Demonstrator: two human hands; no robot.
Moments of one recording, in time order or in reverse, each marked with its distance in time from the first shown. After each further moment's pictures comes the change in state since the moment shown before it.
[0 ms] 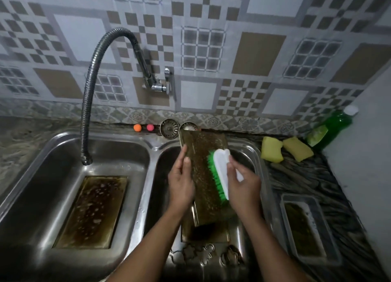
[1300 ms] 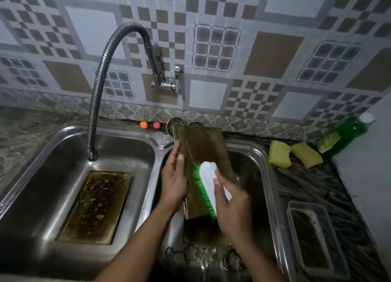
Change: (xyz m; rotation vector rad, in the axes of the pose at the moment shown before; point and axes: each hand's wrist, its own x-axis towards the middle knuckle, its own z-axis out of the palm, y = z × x) left_hand 0.014 0.017 -0.015 -0.069 -0.043 -0.082; right_hand -0.036 -0.004 0.015 -0.017 -0.114 -0.122
